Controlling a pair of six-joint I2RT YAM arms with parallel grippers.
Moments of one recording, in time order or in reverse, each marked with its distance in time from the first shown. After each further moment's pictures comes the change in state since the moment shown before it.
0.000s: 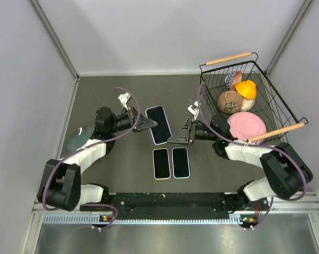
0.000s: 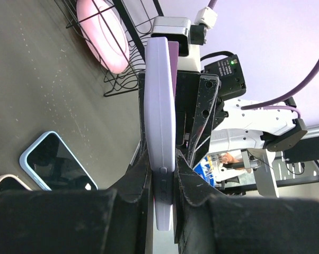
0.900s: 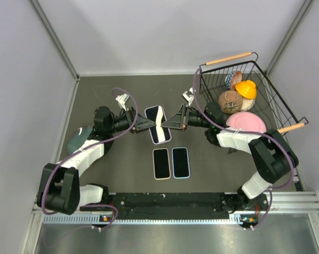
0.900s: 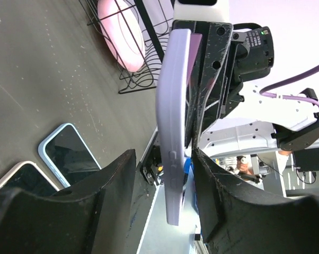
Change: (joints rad) left arm 0.033 -0.036 0.005 -0.150 -0.012 0.088; right arm -0.015 0.177 0.228 0.060 0.021 0.070
